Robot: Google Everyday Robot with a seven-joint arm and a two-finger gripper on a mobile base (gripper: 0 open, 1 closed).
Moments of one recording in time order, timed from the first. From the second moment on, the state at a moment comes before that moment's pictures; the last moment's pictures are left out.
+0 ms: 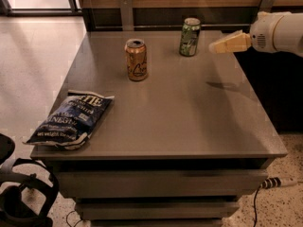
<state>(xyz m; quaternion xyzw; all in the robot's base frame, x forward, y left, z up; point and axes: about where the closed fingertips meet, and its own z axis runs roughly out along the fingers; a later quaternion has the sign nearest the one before) 0.699 -0.254 0.947 -0.29 0.77 0.06 0.56</state>
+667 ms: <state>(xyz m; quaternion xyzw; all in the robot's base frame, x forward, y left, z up) 0.739 -0.221 0.926 -0.29 0.75 0.12 0.58</state>
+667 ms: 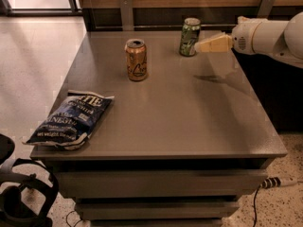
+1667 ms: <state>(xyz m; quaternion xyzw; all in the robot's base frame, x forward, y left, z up) 0.794 -0.197 0.901 -0.28 0.72 0.18 0.61</state>
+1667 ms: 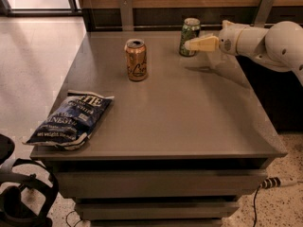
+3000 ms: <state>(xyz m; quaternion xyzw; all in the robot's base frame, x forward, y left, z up) 0.834 -0.168 0.889 -0.27 0.70 0.23 0.62</state>
